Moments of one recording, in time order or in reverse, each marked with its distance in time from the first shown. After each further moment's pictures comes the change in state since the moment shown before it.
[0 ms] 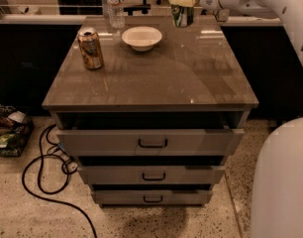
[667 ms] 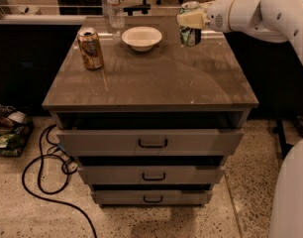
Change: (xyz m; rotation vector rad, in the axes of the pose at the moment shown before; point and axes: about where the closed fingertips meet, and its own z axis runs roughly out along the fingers) arm 0.060 -0.001 -0.019 -0.045 0.010 0.008
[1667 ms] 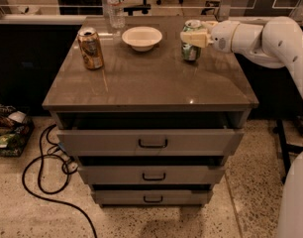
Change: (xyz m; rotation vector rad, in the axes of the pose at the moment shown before) arm 0.053 -0.005 -0.002 -0.060 -0.107 0.009
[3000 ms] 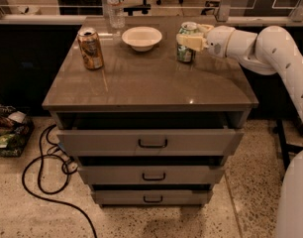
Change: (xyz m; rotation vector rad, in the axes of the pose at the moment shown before) arm 0.012 0.007 0.014 -0.032 -0.062 0.004
